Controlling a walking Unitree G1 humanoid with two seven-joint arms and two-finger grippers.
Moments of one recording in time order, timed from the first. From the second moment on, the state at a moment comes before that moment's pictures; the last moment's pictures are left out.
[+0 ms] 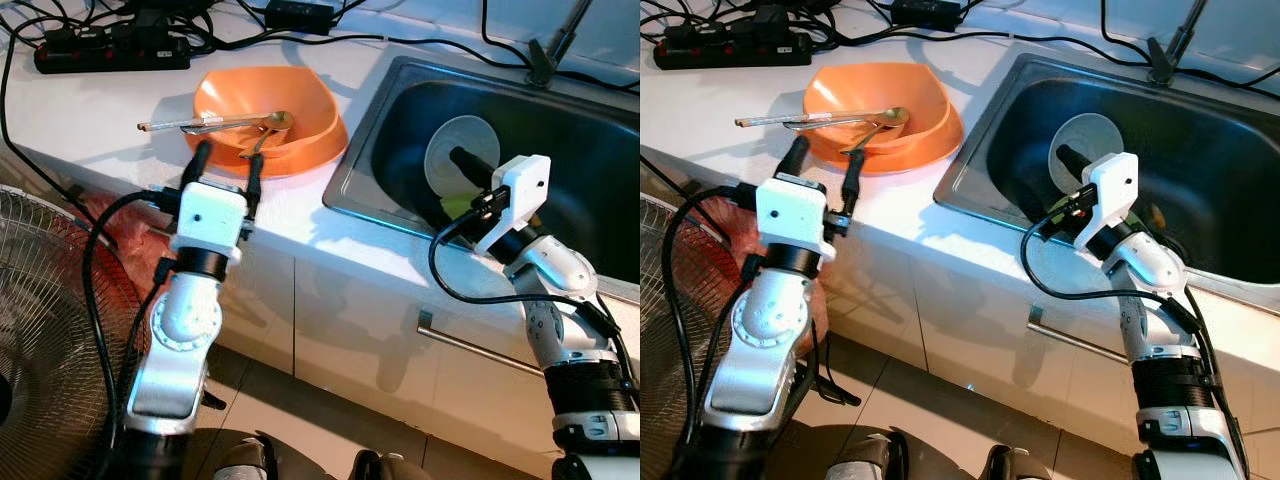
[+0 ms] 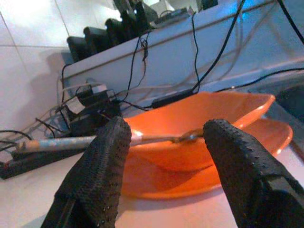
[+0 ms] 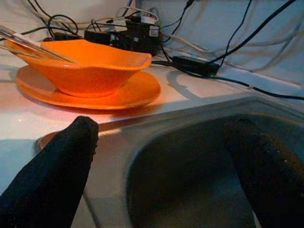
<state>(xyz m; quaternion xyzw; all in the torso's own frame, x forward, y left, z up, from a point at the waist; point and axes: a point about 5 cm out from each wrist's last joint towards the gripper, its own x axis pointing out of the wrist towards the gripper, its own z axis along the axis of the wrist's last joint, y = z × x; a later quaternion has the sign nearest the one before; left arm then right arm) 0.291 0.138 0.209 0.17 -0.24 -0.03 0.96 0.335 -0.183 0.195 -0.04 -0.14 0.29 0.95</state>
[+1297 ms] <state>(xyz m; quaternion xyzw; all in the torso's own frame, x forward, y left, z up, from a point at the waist) 0.322 0.126 0.203 0.15 -0.24 -0.05 0.96 0.331 -0.175 0.189 -0.03 -0.13 0.30 0.95</state>
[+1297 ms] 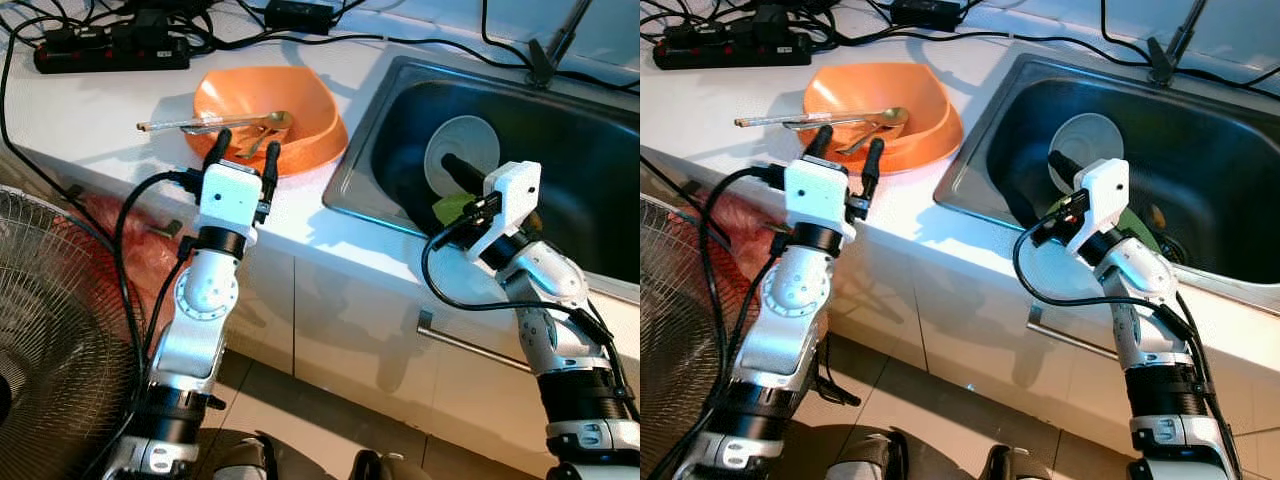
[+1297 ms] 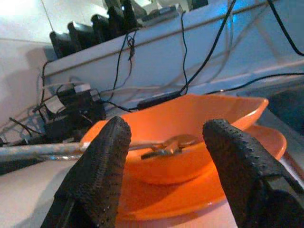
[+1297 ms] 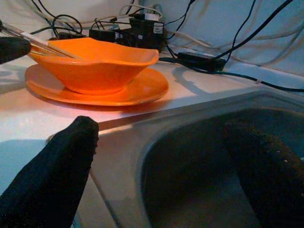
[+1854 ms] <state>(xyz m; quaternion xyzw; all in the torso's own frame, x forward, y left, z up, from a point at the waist) 0.329 0.123 0.204 0.14 -0.24 -0.04 0.96 0.330 -0.175 0.190 -0.03 -0.13 0.30 0.95</state>
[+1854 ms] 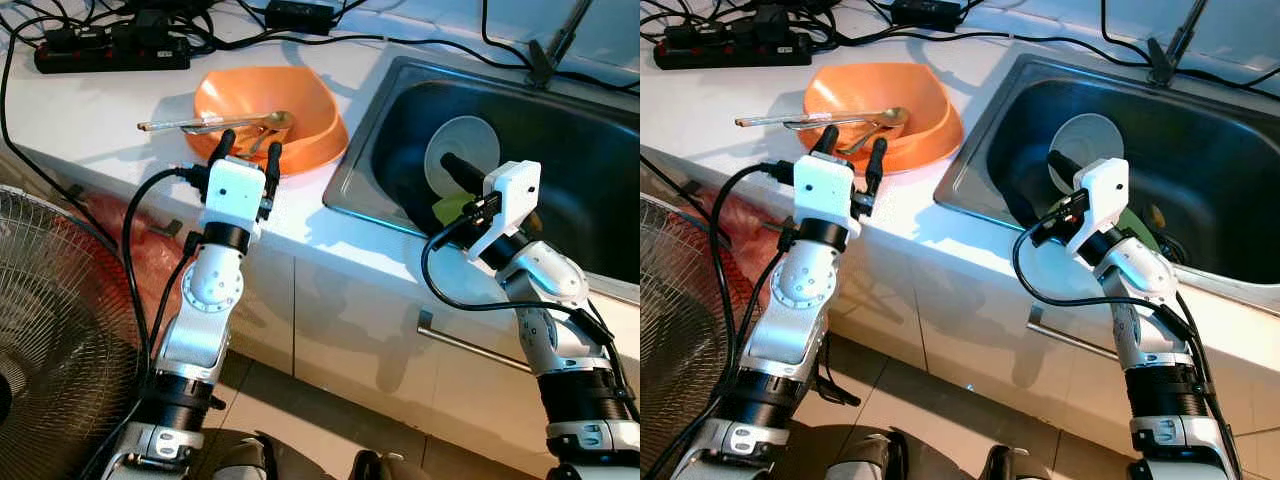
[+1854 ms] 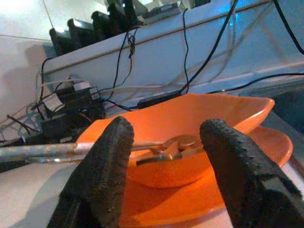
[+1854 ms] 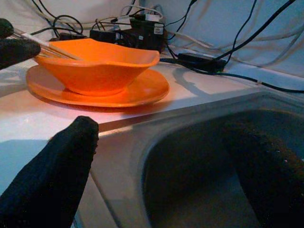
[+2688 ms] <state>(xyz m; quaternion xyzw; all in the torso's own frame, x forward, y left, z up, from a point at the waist) 0.330 0.123 0.204 0.14 -0.24 -0.04 0.96 0.330 -0.175 0.190 -0.03 -0.13 0.29 0.95</state>
